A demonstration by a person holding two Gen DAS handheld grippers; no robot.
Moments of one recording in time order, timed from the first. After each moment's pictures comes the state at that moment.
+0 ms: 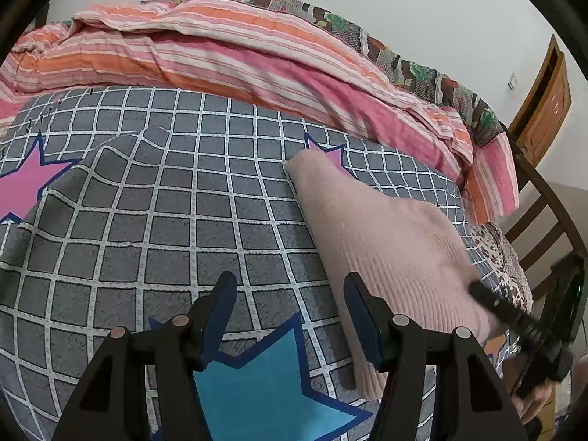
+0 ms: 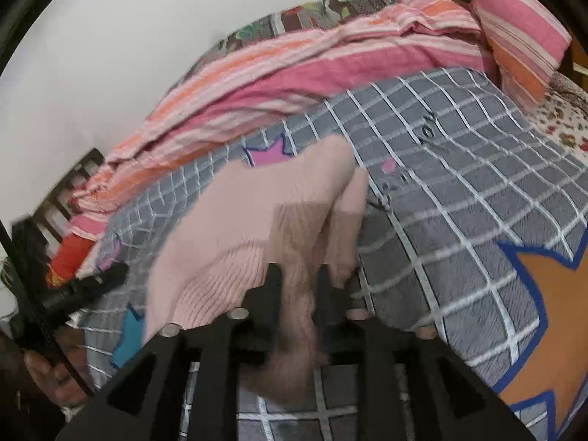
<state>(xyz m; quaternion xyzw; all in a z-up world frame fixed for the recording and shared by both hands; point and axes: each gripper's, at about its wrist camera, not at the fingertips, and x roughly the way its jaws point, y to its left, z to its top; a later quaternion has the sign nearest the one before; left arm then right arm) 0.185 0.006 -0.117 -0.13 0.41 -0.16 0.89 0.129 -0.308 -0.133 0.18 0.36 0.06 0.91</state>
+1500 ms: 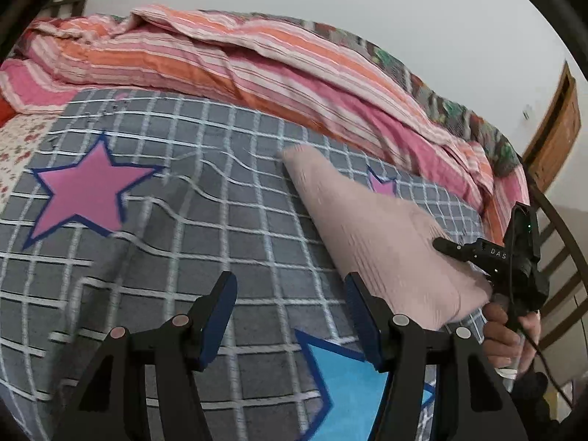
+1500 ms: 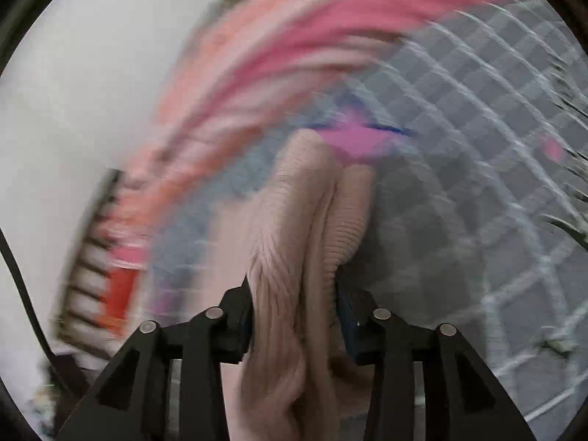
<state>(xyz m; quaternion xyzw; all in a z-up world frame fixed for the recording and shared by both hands) 0.184 0.102 -0.123 -0.15 0.38 -0.14 0.90 0.257 -0.245 -0.170 0.30 0.43 0.11 0.85</state>
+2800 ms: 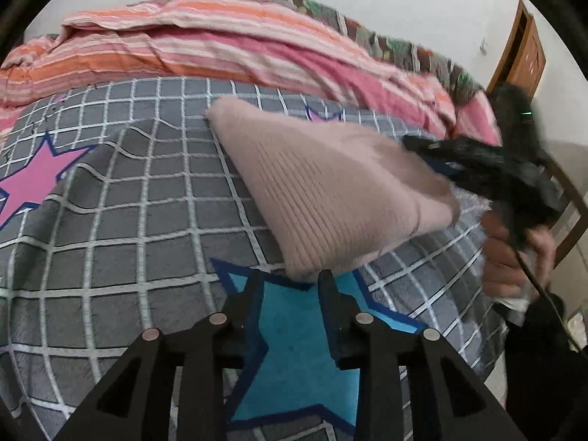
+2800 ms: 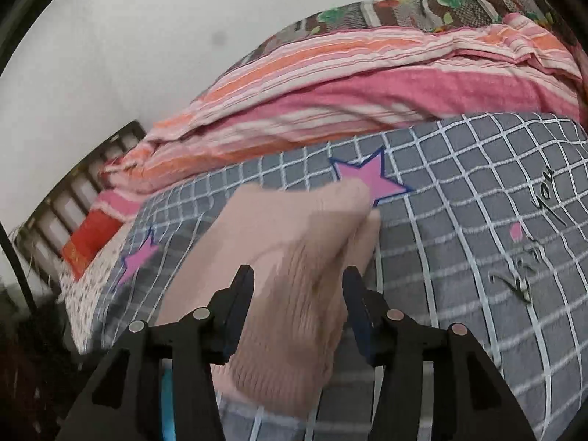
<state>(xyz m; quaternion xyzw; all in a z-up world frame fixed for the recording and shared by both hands) 0.147 0.058 -0.140 -0.08 0.40 -0.21 0.89 0.217 -0.224 -0.125 0.15 0.35 0.14 0.91</state>
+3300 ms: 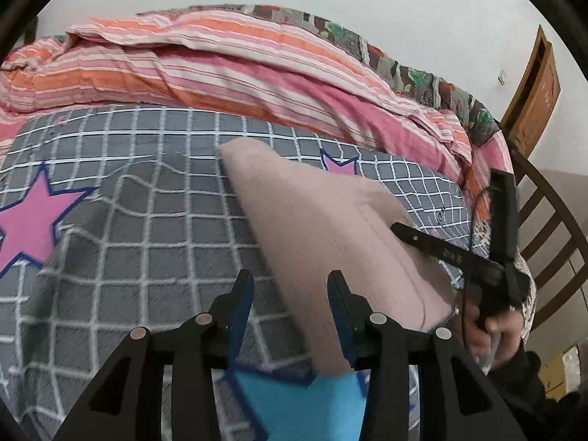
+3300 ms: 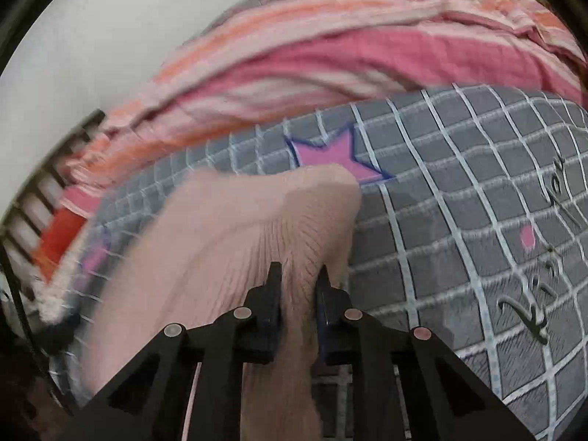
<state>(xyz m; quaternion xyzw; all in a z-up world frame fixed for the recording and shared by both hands) 0.213 0.044 -0.114 -0.11 0.40 -0.19 0.89 0.263 -0.226 -0.166 0.12 0.39 0.10 0.91</state>
